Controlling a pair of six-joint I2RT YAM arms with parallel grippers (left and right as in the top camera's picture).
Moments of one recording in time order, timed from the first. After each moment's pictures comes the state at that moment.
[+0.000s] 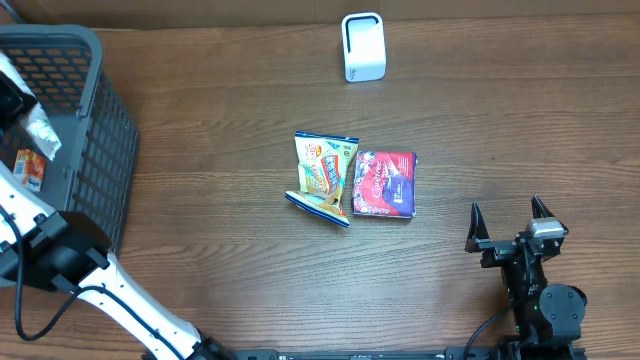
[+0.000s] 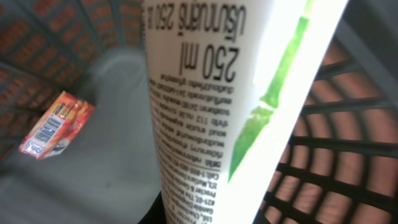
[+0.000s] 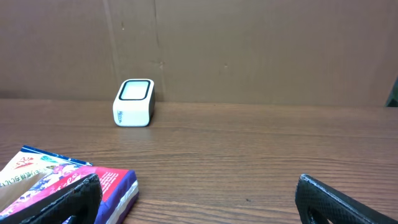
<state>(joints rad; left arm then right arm) 0.73 2.38 2.80 -1.51 0.34 -0.05 0.03 0.01 0.02 -0.03 -0.07 0.01</state>
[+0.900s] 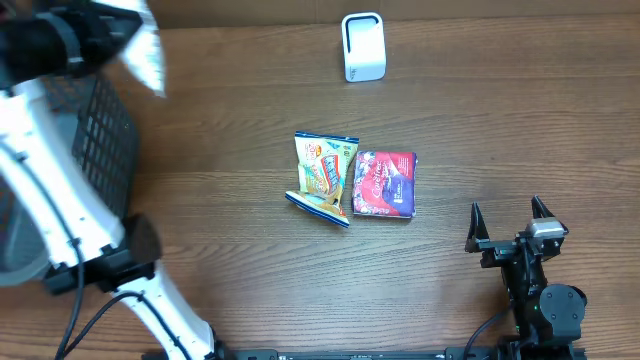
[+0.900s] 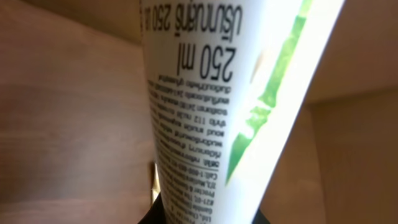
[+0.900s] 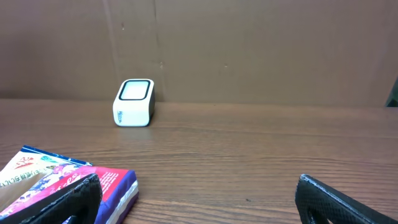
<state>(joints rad) 0.31 2.12 2.89 -1.66 0.71 -0.20 0.03 0.01 0.02 -0.03 -0.07 0.01</state>
